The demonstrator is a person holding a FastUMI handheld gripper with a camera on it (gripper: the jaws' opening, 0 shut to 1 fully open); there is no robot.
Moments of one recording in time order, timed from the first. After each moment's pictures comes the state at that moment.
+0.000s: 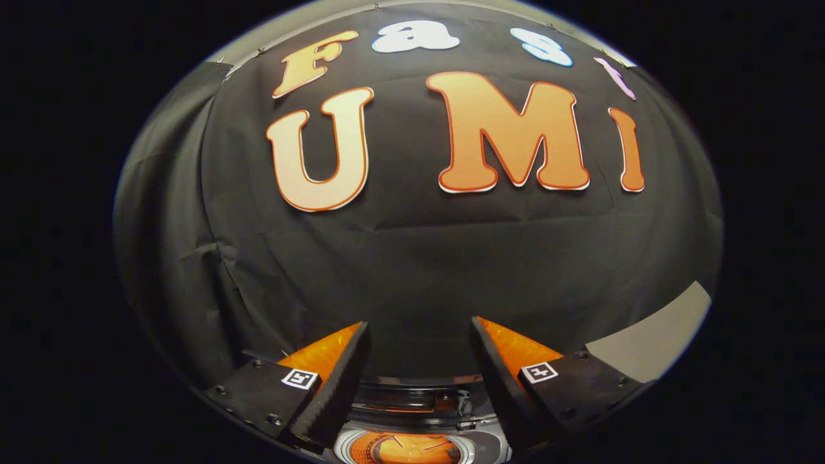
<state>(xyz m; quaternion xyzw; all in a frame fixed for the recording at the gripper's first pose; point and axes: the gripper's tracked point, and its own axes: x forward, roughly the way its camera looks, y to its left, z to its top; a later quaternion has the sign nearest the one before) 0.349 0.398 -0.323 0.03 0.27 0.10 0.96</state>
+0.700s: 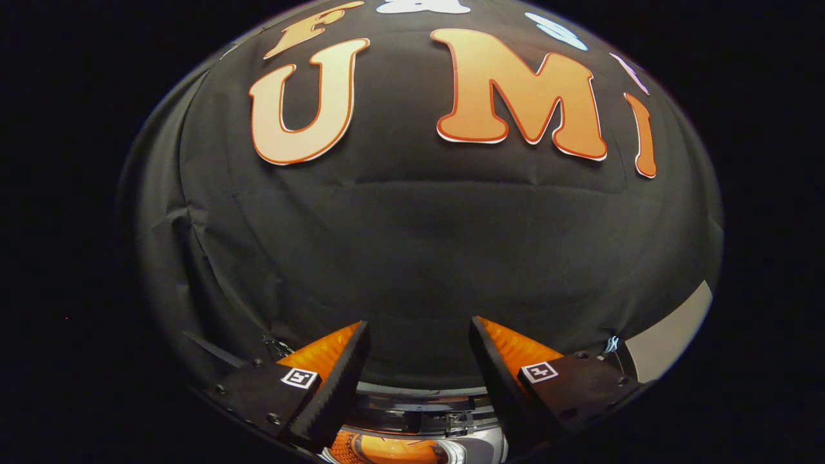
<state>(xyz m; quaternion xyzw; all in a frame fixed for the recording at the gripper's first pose) 0.381 0.393 -0.404 -0.01 0.33 0.09 0.94</state>
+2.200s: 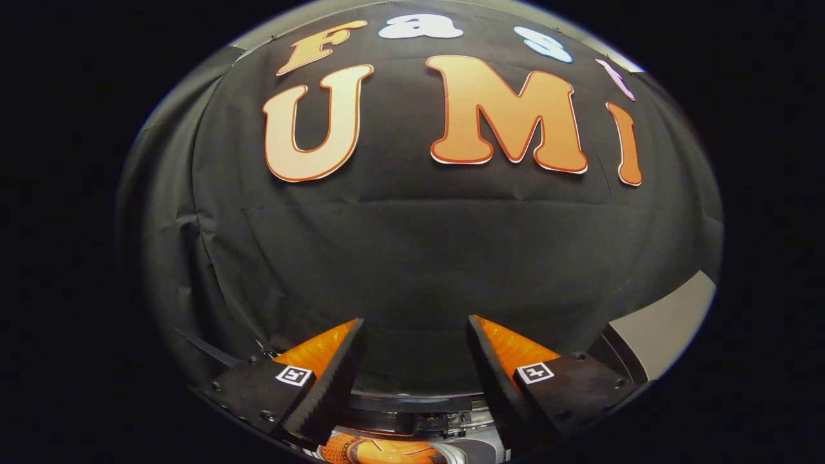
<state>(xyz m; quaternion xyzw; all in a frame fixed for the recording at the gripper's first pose) 0.342 0.383 -0.382 0.00 0.25 0.09 0.96</state>
